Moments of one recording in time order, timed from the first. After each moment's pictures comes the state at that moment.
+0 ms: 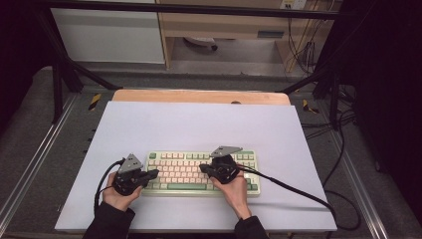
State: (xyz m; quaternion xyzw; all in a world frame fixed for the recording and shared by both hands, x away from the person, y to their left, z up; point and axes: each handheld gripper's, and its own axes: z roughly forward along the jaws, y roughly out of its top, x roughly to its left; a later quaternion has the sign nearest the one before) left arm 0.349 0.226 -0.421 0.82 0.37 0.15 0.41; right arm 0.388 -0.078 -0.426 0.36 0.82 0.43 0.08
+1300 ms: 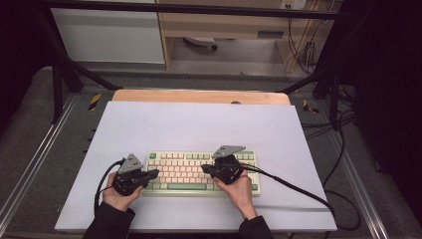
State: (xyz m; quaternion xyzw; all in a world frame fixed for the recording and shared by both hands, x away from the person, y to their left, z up) left arm 0.347 0.225 -0.418 0.82 0.37 0.15 0.42; right arm 0.380 -0.087 -0.408 0.33 0.84 0.43 0.08
